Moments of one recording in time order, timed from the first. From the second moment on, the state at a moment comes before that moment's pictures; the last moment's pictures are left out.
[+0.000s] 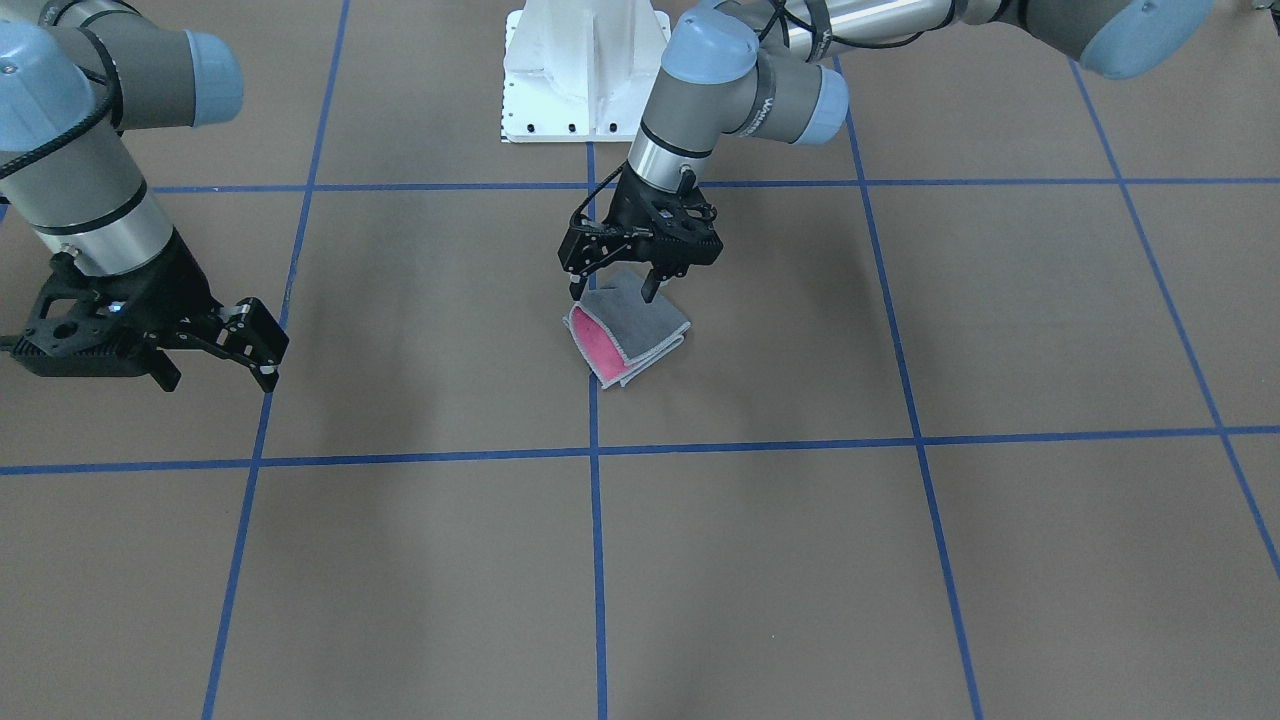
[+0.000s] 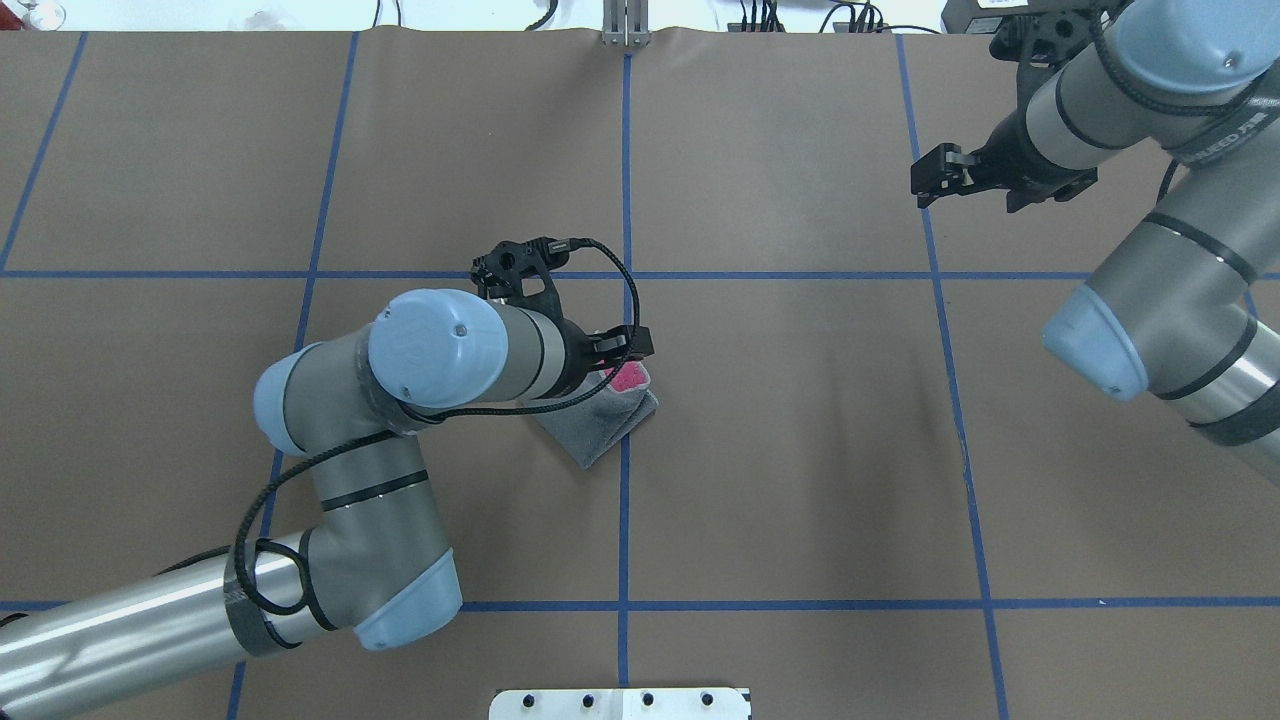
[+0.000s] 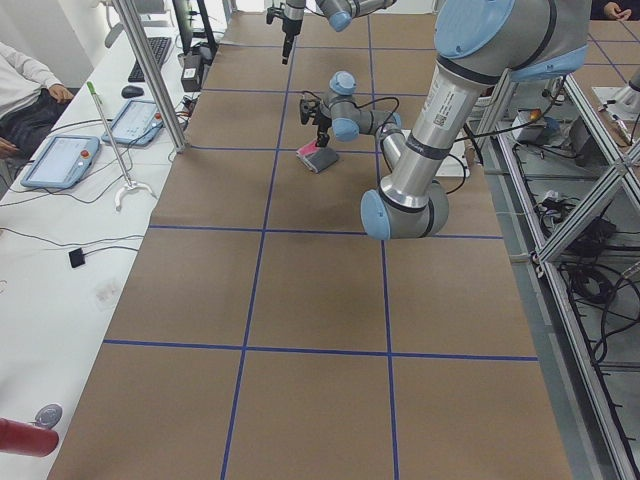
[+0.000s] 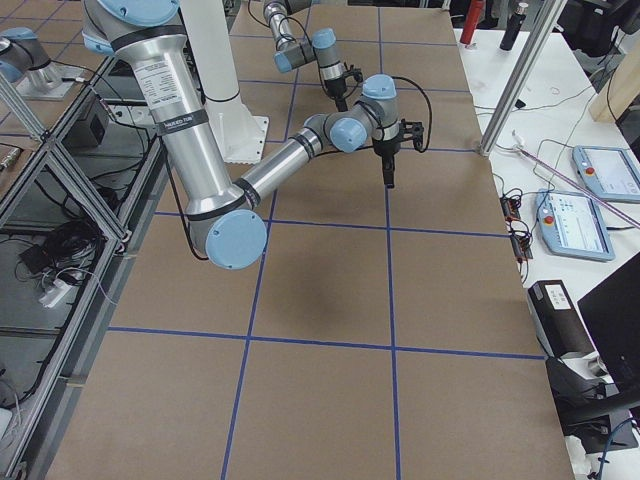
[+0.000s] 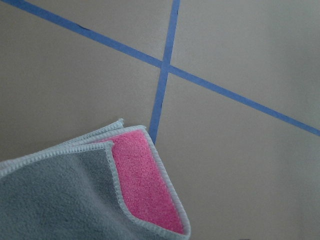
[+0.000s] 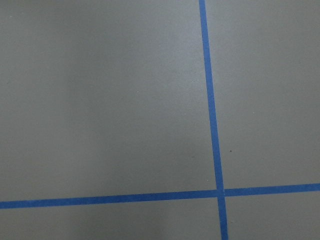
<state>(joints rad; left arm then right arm) -0.47 -2.21 -1.68 -1.96 -1.67 -1.46 0.97 -1.20 1.83 -1.50 2.01 0.90</state>
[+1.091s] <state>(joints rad) -1.08 -1.66 -2.02 -1.62 -2.14 -0.38 1.51 -1.63 1.75 -1.52 2.25 -0.07</state>
